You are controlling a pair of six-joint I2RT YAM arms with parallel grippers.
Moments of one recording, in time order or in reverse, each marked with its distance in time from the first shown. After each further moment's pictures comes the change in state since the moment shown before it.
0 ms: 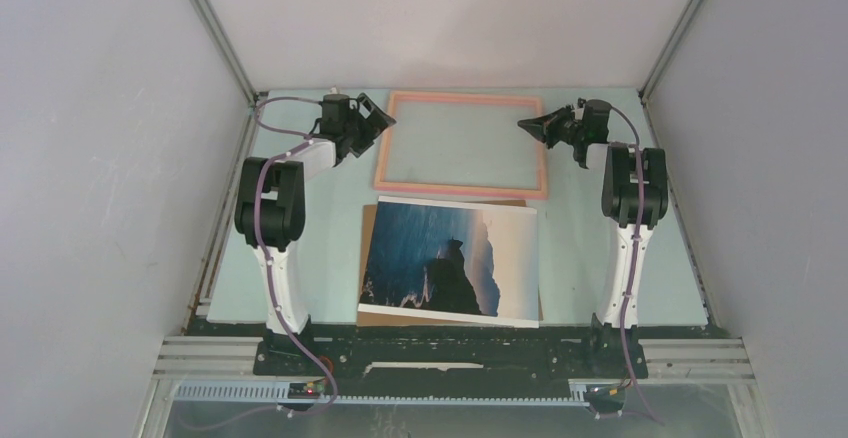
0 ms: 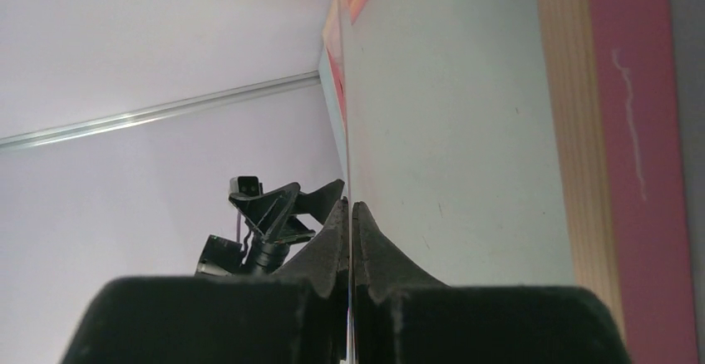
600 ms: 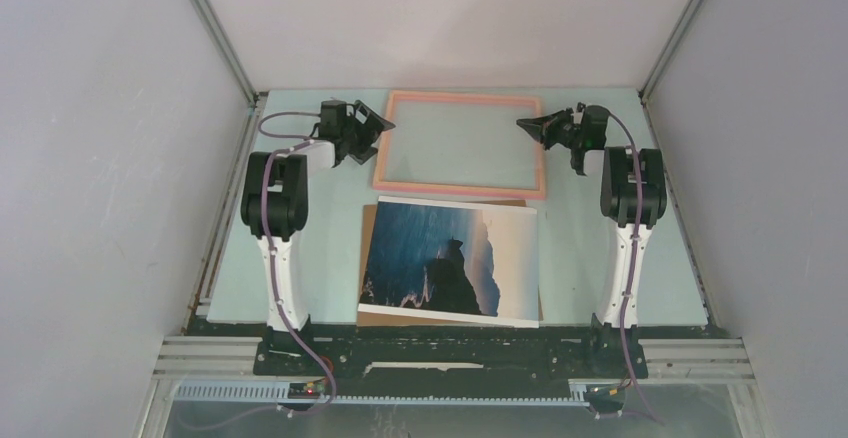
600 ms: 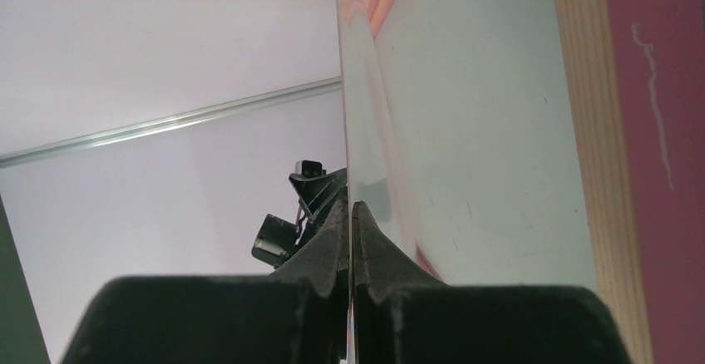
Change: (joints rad) left arm 0.033 0.113 0.042 0.021 0.098 -0.138; right arm 0.006 0.008 -0.077 0.193 0.006 0.160
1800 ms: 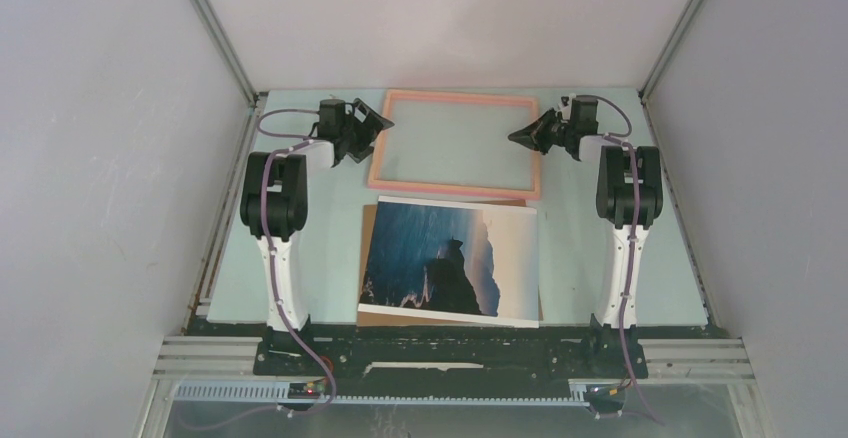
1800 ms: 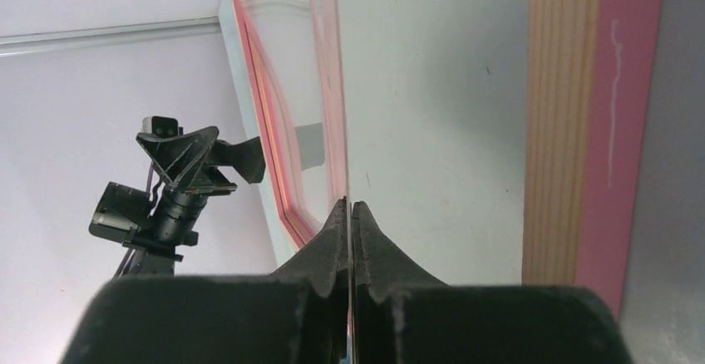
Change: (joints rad) left arm 0.003 -0.003 0.000 0.019 -0.003 0.026; right arm 0.047 -0.024 0.134 -0.503 0.021 -0.530
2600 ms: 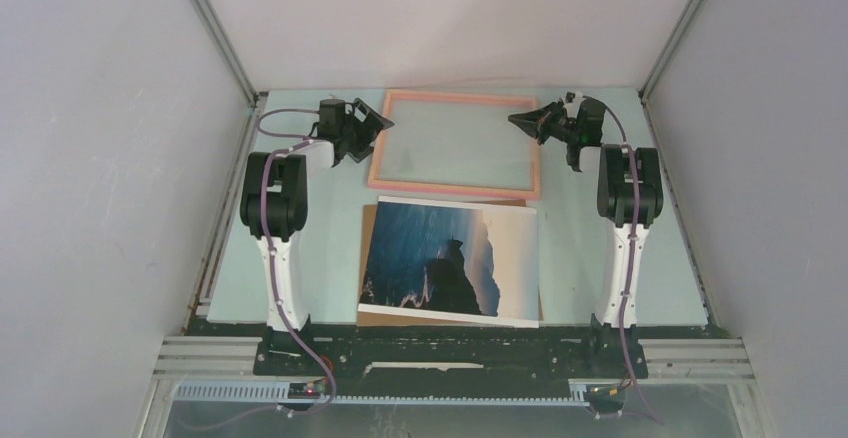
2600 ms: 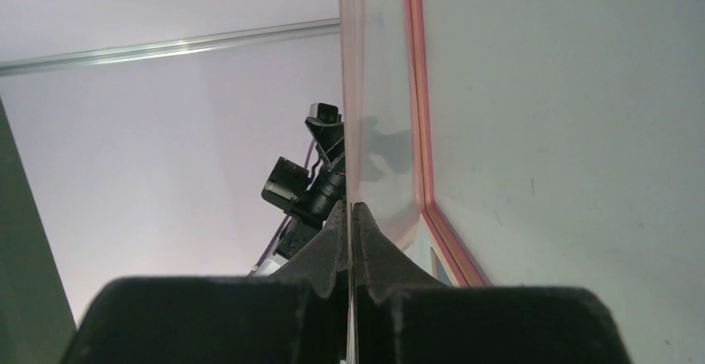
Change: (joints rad) left arm 0.000 -0.003 0.000 -0.001 0.000 0.005; right arm -0.020 0.023 -0.098 0.573 -0.153 0.548
